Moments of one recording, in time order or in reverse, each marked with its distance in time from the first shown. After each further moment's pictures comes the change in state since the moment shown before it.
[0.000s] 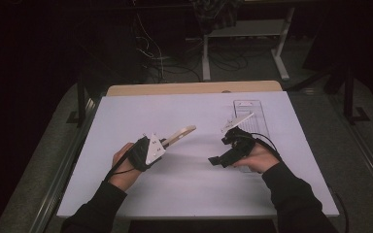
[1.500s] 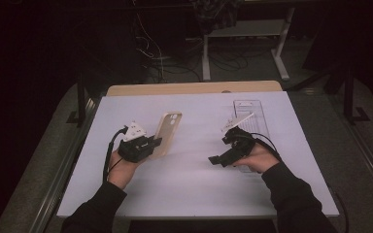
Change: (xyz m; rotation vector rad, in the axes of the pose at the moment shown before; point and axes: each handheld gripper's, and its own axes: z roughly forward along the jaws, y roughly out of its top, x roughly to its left) left arm 0.033 -0.019 0.001 -0.065 -0.102 -0.534; right arm -0.002 -0.001 0.001 -0.004 -0.022 0.001
